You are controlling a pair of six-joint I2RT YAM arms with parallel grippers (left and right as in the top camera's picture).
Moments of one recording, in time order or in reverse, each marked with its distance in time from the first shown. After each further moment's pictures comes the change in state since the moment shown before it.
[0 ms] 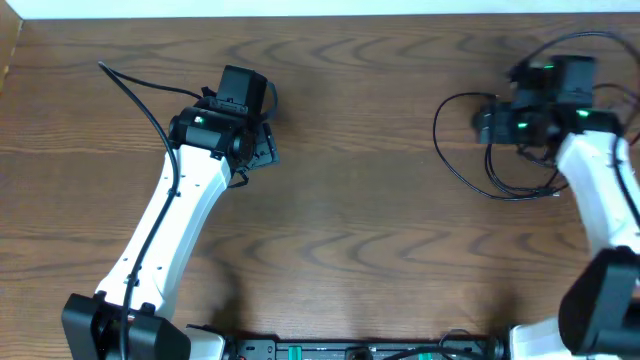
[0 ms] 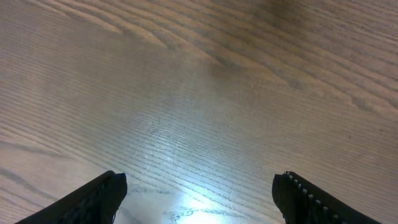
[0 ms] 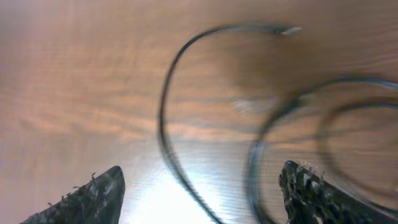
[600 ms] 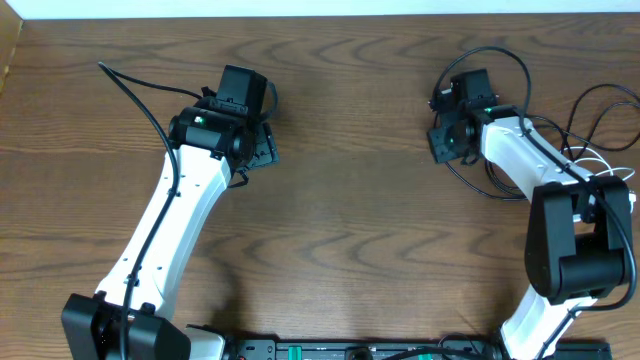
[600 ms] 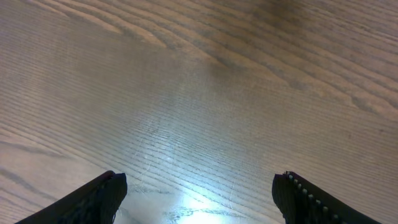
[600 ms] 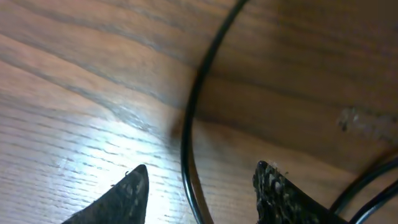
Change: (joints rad) left arm 0.000 0.000 0.000 0.001 0.000 0.000; right arm 0.228 0.263 0.000 0.073 0.248 -0.077
